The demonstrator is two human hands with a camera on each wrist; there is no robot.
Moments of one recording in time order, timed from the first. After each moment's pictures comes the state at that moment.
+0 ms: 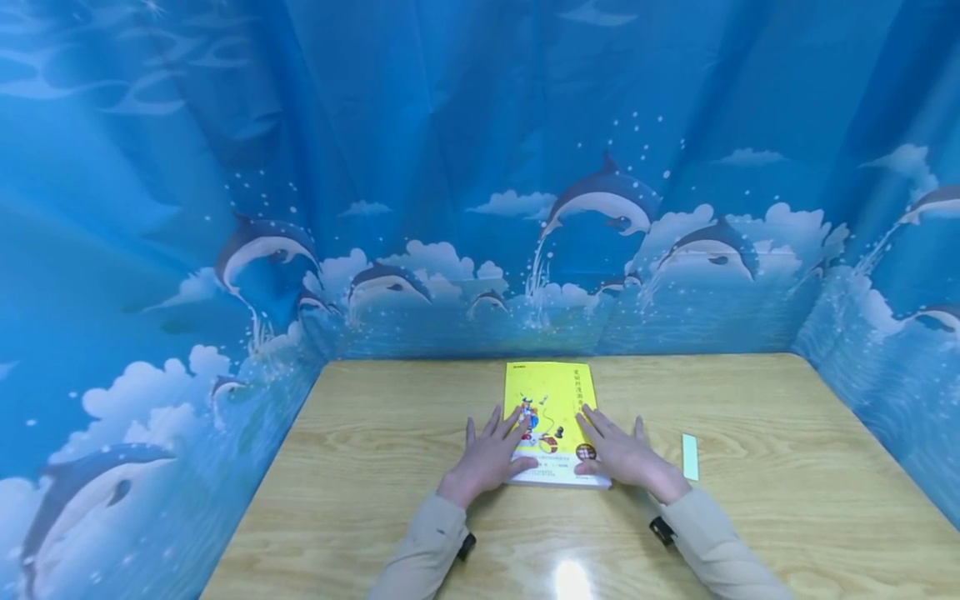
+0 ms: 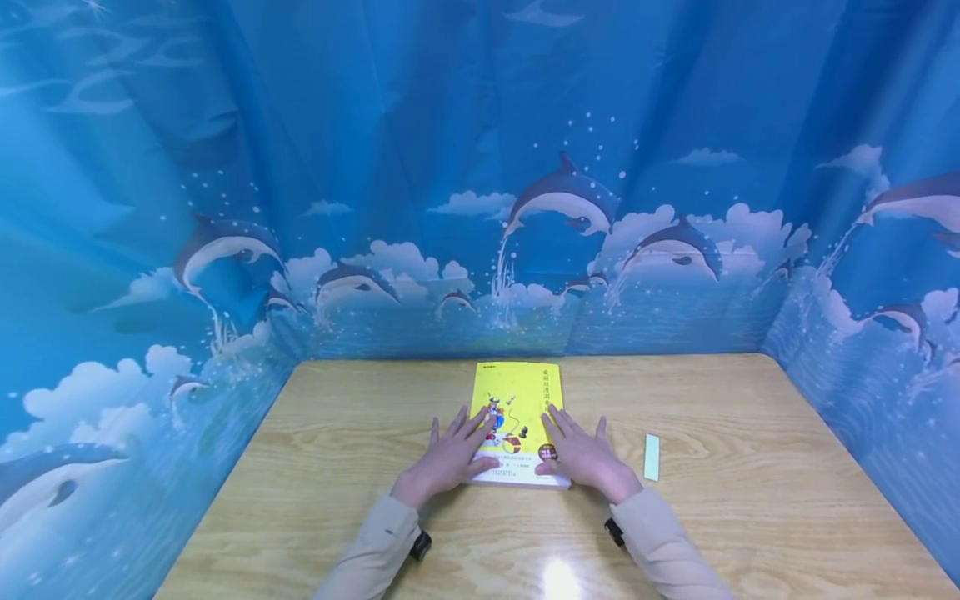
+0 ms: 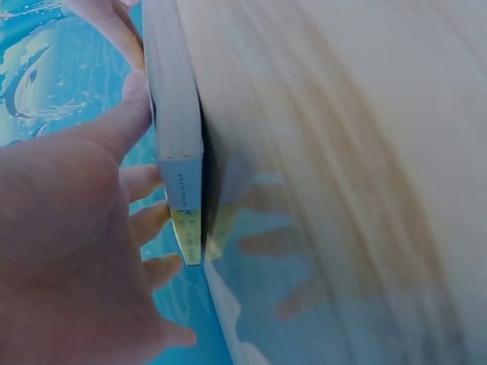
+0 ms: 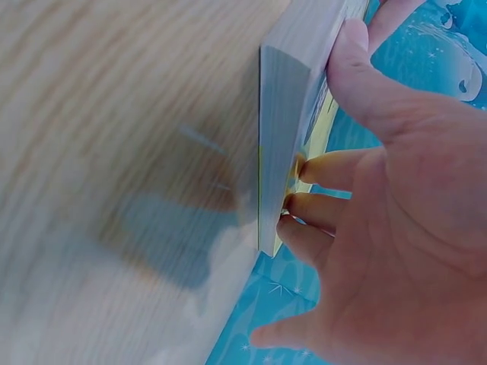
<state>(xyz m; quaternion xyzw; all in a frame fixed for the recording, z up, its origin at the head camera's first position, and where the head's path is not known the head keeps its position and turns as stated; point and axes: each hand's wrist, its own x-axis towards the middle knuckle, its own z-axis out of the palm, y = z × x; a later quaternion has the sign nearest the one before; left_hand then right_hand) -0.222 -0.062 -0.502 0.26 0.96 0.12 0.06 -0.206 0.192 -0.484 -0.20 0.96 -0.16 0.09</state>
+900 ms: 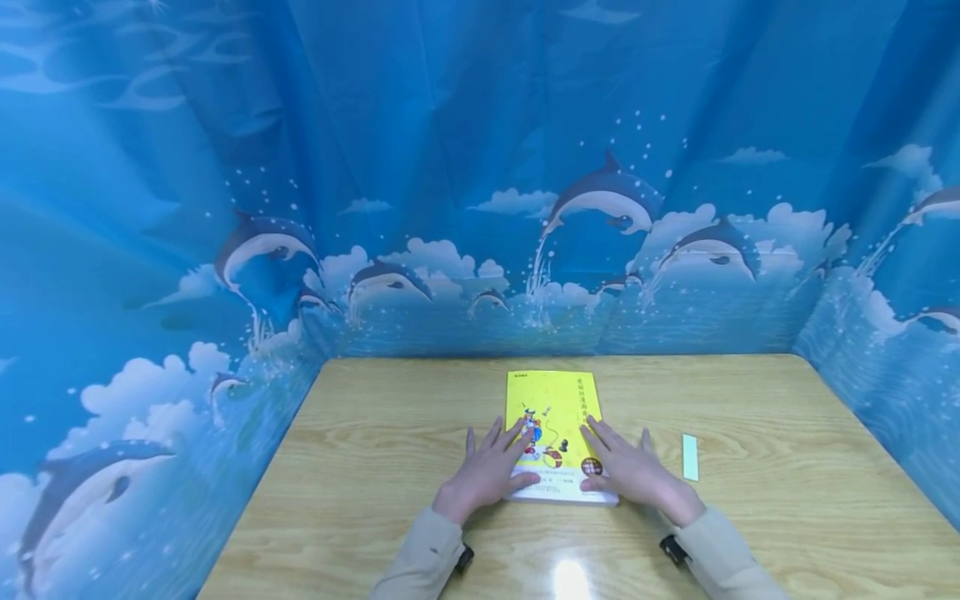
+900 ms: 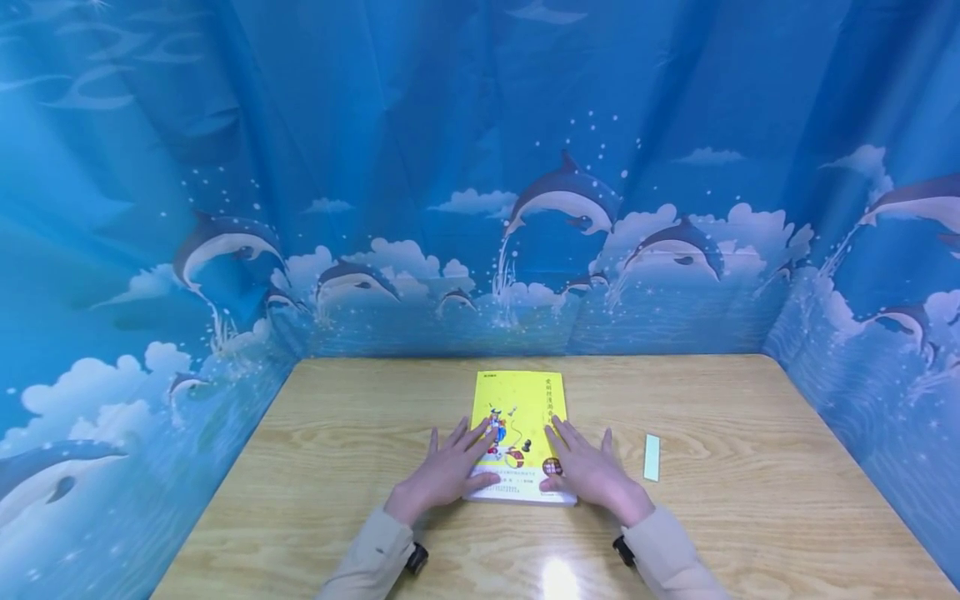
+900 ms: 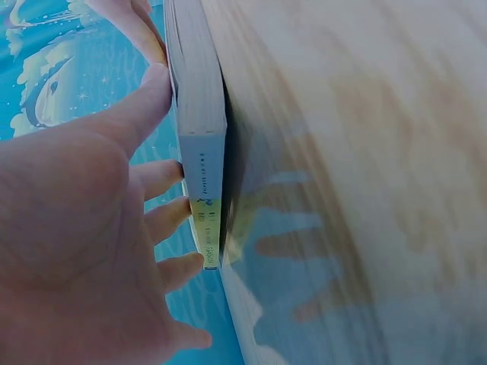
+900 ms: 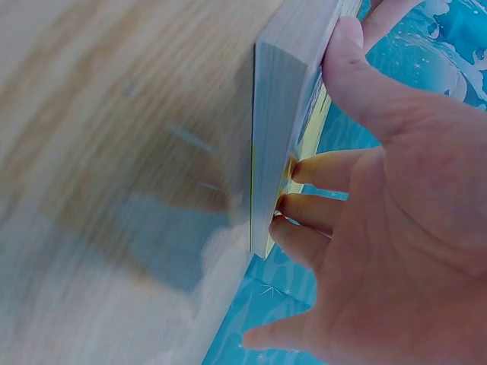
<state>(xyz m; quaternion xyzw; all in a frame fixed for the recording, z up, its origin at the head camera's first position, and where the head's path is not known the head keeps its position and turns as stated) -0.199 -0.062 -0.493 0.26 0.95 0.13 0.08 -0.183 0.198 -0.486 -0.20 0.96 -0.16 0.08</state>
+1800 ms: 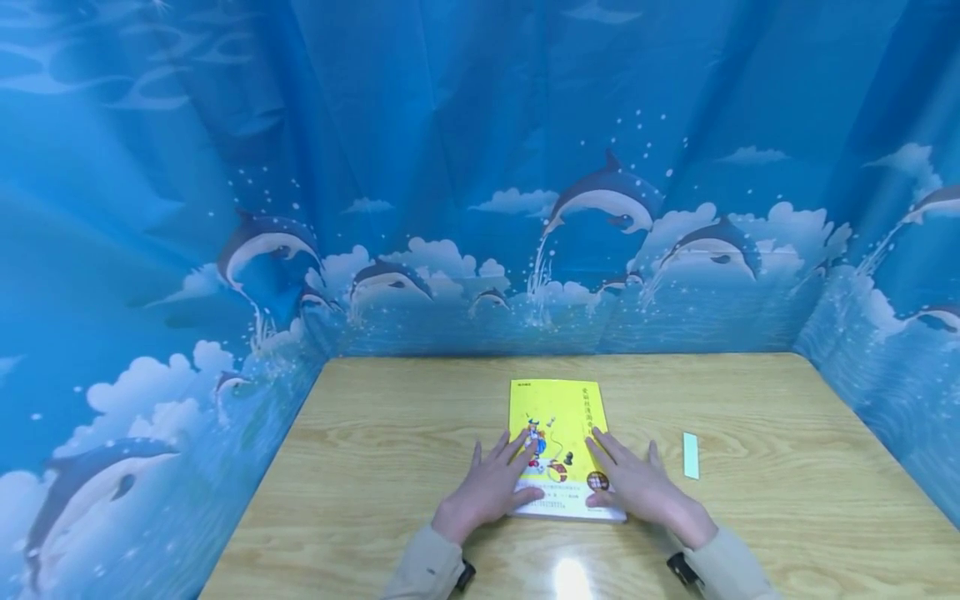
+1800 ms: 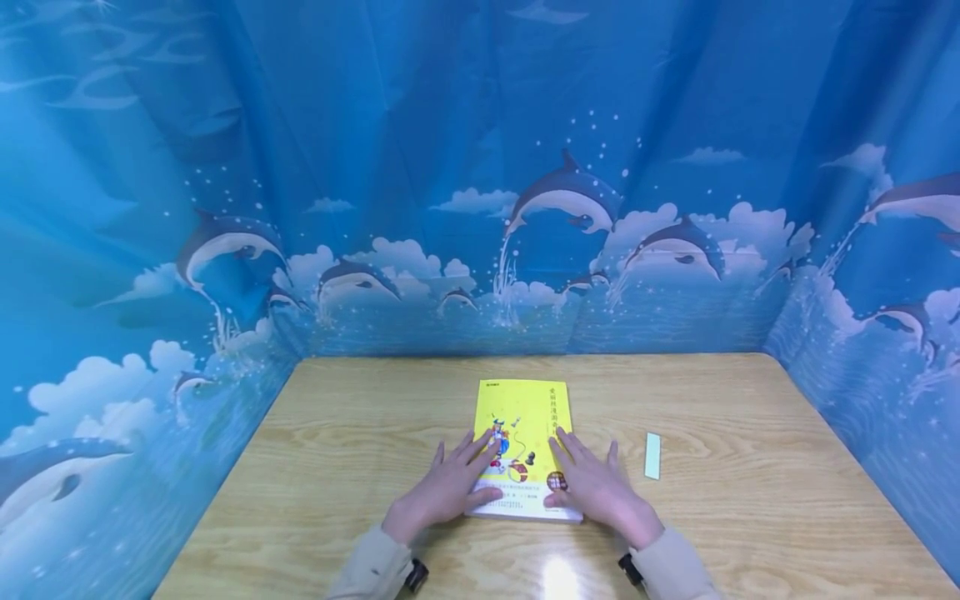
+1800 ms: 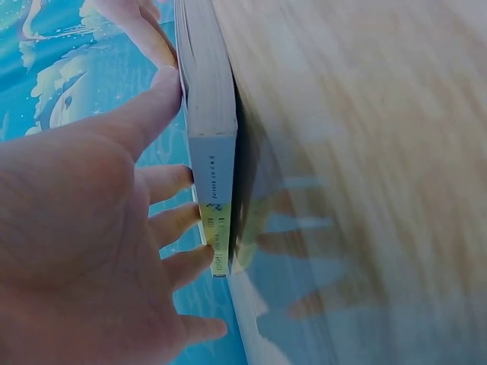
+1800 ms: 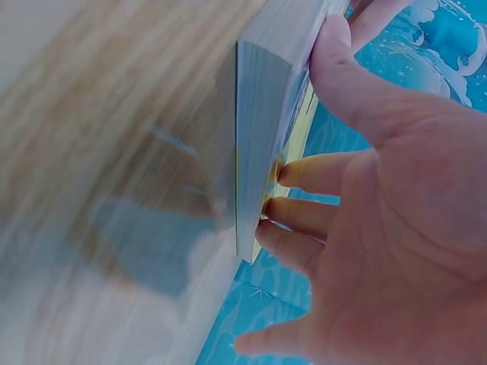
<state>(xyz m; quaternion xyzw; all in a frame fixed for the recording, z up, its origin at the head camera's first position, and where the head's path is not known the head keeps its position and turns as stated) -0.176 -0.062 -0.495 0.27 0.95 0.14 0.09 -0.159 0.195 -0.483 -0.19 0.97 -0.15 0.08</state>
